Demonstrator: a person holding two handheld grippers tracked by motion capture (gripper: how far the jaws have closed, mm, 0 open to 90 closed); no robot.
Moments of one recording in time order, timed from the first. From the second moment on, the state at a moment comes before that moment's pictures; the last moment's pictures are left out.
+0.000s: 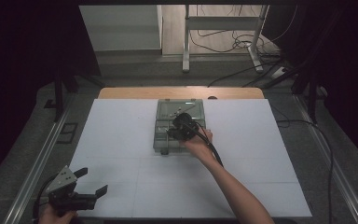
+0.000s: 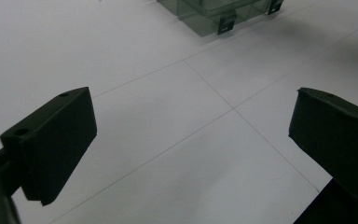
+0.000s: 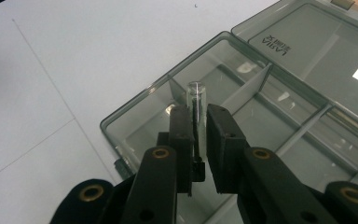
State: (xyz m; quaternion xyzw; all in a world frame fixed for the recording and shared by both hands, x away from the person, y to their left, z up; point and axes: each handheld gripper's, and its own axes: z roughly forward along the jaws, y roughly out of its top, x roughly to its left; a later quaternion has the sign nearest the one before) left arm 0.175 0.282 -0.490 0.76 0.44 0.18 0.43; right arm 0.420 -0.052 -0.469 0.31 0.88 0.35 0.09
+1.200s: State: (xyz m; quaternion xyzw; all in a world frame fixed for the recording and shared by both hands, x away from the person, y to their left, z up) left arm 0.175 0.281 -0.490 0.77 0.44 0.18 0.43; right arm 0.453 -0.019 -0.480 0.33 0.87 0.35 0.09
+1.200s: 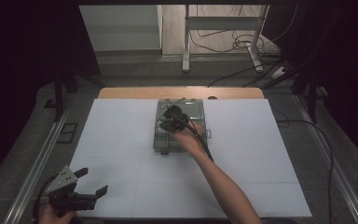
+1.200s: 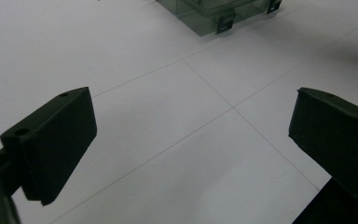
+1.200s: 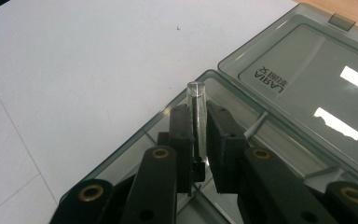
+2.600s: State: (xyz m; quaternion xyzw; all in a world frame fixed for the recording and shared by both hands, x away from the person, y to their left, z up) left arm 0.175 0.281 -0.490 0.76 0.45 0.18 0.43; right arm 0.431 -0.026 -0.474 0.32 0.88 0.35 0.08
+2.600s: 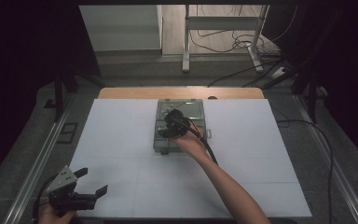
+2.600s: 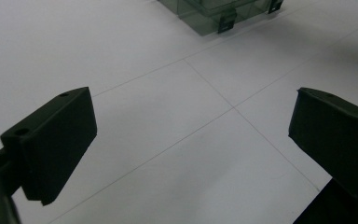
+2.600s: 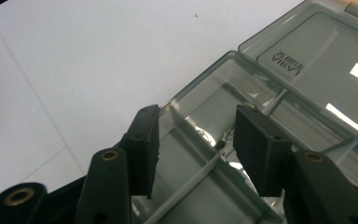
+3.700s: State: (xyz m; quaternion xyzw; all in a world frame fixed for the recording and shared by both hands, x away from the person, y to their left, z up) left arm 0.175 0.280 -0.489 0.77 0.45 0.18 0.43; right arm 0.384 -0.064 -0.460 0.30 0.89 0.35 0.05
